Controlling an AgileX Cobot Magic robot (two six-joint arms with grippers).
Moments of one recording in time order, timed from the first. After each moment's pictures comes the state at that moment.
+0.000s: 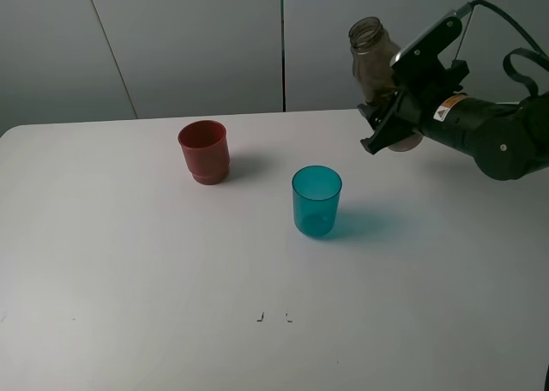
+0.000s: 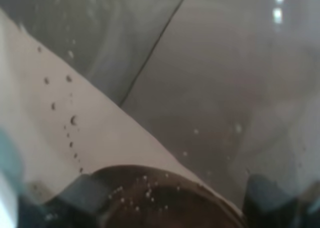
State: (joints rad) left arm 0.00 0.00 -0.51 0.02 1.09 0.00; right arm 0.26 1.83 -0.68 -0.09 -0.74 -0.46
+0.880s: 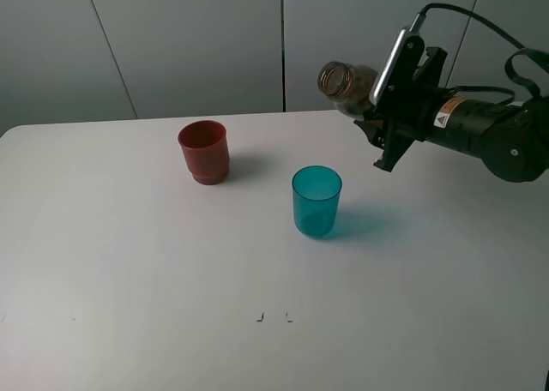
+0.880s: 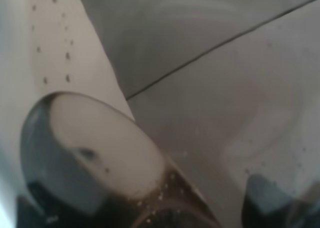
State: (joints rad) left arm 0.00 0.00 -0.51 0.02 1.09 0.01; right arm 0.24 1.83 -0.68 -0.30 -0.74 -0.81
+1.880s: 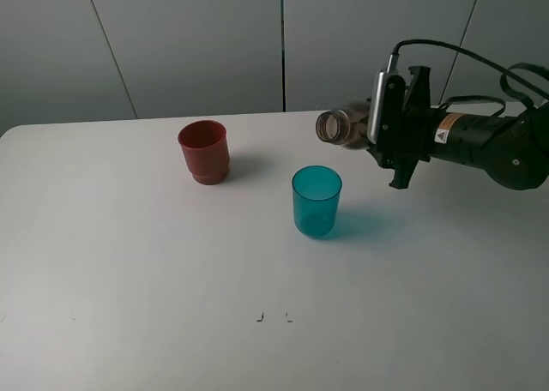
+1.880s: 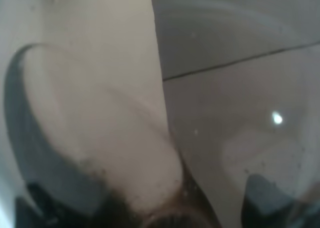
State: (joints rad) left arm 0.00 0.00 -0.51 0.02 1.09 0.01; right arm 0.19 1.89 -0.68 -0.42 -0.71 -1.02
